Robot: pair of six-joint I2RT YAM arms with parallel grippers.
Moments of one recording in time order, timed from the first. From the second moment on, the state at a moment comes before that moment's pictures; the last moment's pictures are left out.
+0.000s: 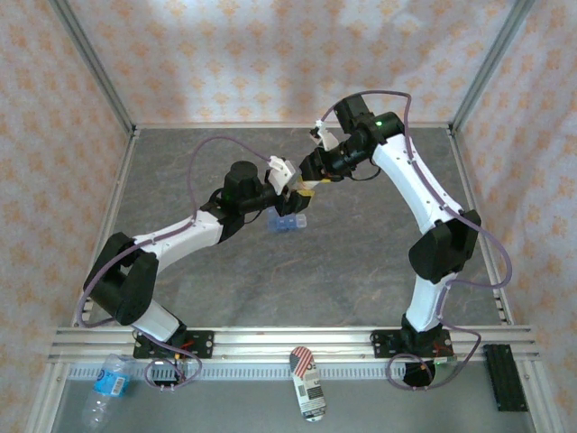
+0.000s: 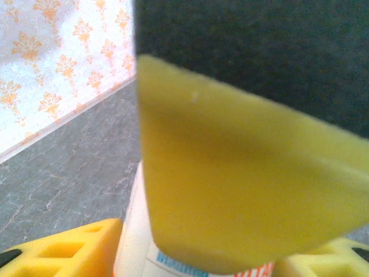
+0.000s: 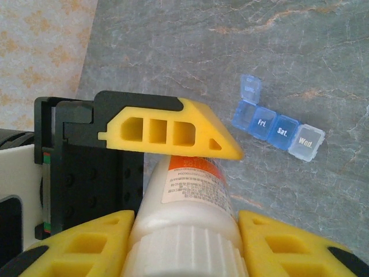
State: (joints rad) left arm -0.54 1.55 0.96 0.35 0.48 0.08; right arm 0.43 1.85 1.98 -1.27 -0.65 0.18
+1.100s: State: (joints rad) left arm -0.54 1.51 0.92 0.41 0.36 -0.02; right arm 0.32 1.50 1.59 -0.89 -0.47 0.59
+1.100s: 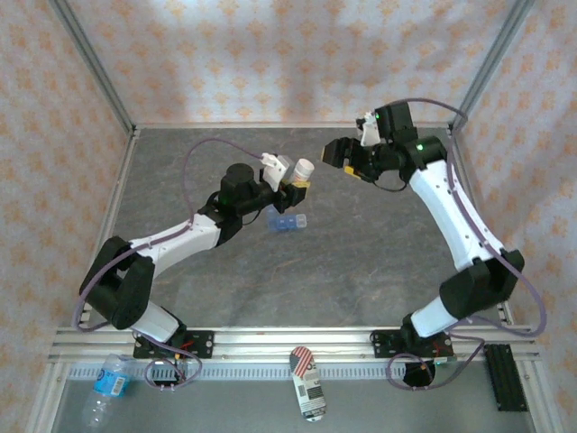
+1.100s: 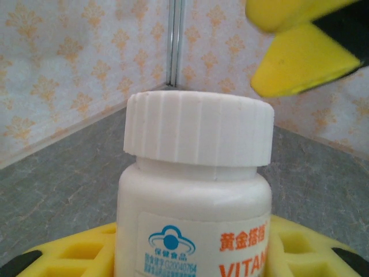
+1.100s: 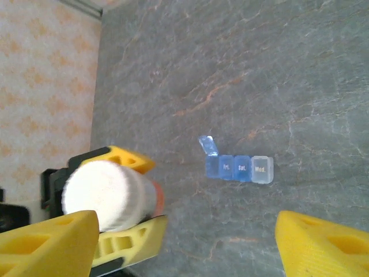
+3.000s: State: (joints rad) left arm -0.54 1.48 0.94 0.33 0.37 -0.04; right arm 0.56 1.47 1.42 -0.51 -0.27 0.76
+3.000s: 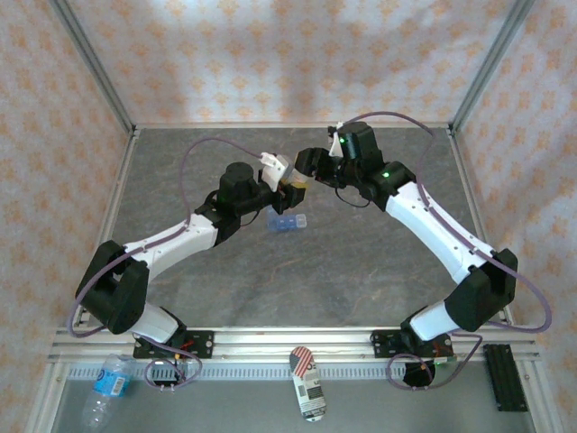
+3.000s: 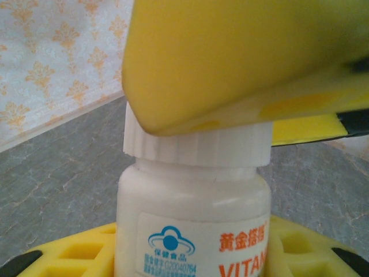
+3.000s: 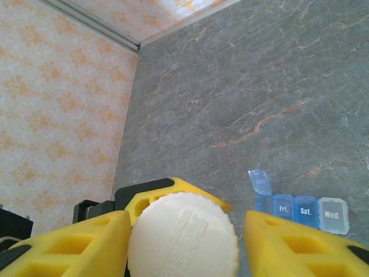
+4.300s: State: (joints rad) left arm -0.54 1.46 0.95 0.29 0.33 -0.01; right arm 0.43 1.36 1.38 -0.53 -0.35 0.80
